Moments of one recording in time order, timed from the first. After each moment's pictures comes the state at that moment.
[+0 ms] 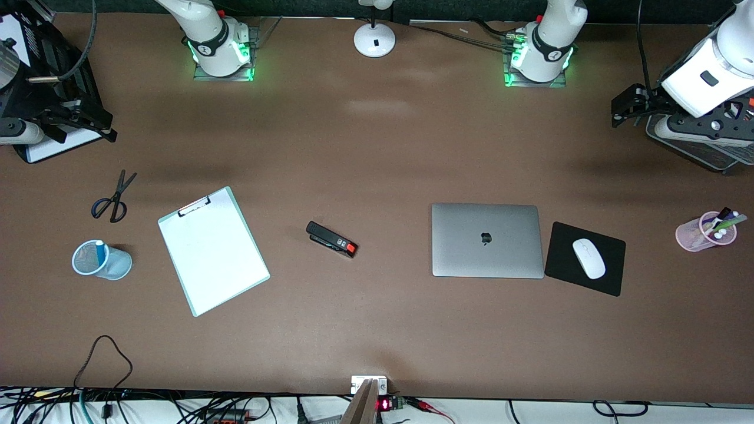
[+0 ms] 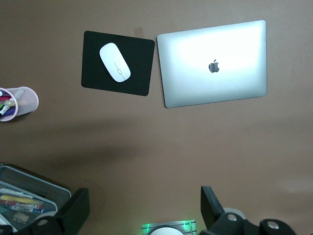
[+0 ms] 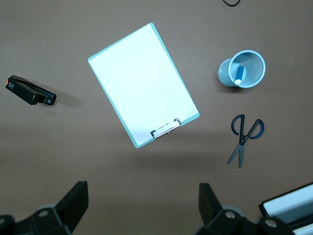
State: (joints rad) left arm -0.04 -0.05 -0.06 -1.64 0.02 1.48 0.03; right arm 0.02 -0.08 0.00 -1.73 0.02 1.67 0.00
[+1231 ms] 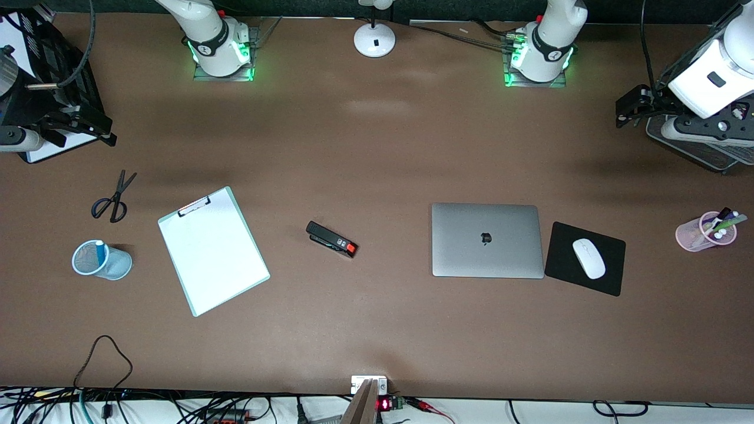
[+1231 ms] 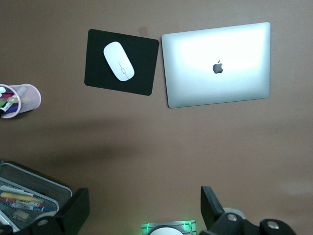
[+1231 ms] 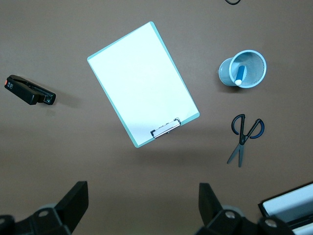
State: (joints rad) left arm -0.04 -0.05 -0.03 -1.64 0.02 1.48 0.02; right arm 0.02 -0.04 0.00 -1.68 0.02 1.64 0.00
